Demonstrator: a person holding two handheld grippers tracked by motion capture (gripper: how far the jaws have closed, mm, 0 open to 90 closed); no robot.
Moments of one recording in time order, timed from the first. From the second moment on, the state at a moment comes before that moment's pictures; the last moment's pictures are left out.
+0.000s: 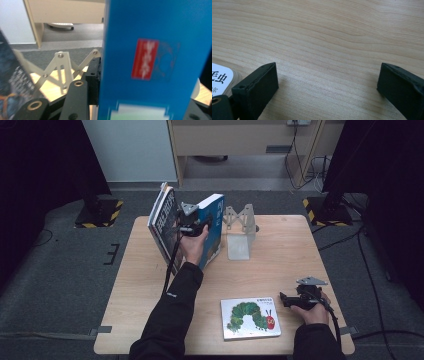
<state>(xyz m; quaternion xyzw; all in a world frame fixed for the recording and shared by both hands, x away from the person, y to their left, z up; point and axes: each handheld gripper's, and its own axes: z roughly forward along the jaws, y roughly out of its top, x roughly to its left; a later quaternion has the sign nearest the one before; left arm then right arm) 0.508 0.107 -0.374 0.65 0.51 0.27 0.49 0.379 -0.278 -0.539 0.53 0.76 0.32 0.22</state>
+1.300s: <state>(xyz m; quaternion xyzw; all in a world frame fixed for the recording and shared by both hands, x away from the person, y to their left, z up) 0.439 0.121 -0.398 0.65 0.49 0.28 0.50 0.378 -0.277 -0.539 0.53 0.75 0.31 0.22</state>
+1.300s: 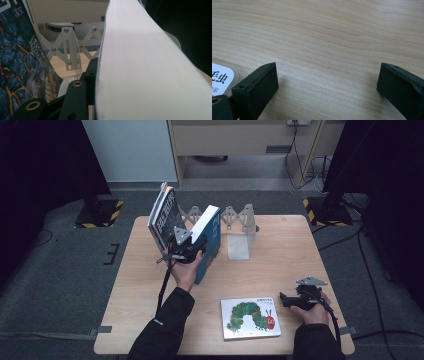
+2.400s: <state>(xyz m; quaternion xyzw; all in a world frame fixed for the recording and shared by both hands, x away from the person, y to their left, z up) 0.461 0.102 -0.406 0.64 0.49 0.28 0.51 0.378 -0.277 -0.539 0.53 0.76 0.32 0.22</state>
